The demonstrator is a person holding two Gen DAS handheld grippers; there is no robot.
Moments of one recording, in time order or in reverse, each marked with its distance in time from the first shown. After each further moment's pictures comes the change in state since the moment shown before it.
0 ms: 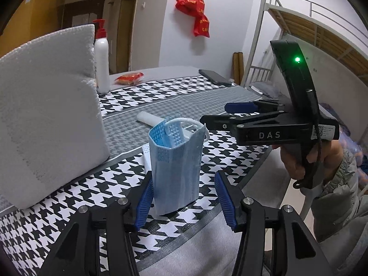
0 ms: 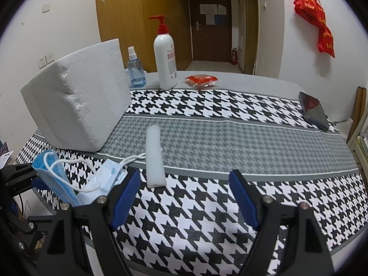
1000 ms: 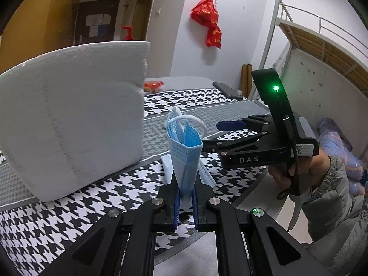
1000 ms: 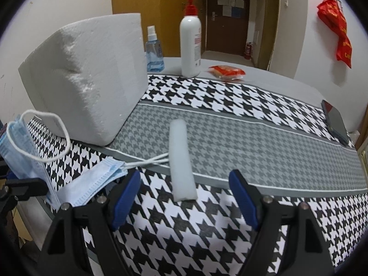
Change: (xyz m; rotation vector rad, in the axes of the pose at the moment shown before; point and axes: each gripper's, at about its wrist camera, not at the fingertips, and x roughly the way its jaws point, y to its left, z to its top) left arm -0.049 0.033 -0.008 -0.071 -0.062 0.028; right arm 0.036 0.038 0.013 -0.102 0.086 0.029
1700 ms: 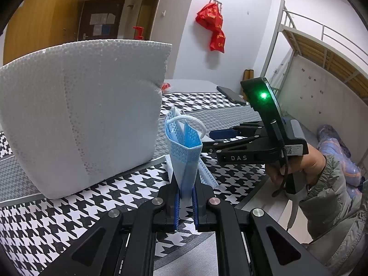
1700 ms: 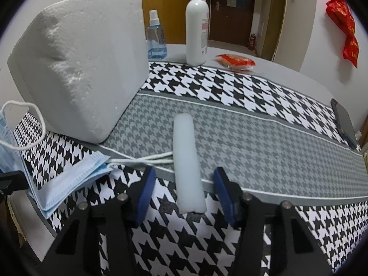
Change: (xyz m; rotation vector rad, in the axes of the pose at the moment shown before) left arm -0.007 0.015 -0.002 -0.030 -0.019 -0.011; right arm 0.028 0.002 0.010 -0.019 0.079 0.003
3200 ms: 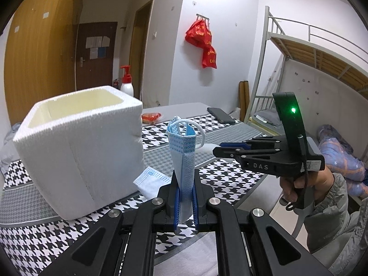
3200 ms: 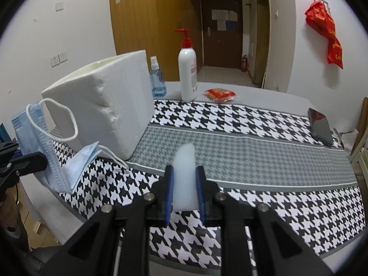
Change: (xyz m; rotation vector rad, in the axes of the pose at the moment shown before) left arm -0.036 -0.037 0.026 0.085 -0.113 0.027; right arm -0.092 -0.004 -0.021 0.073 -0.201 0.010
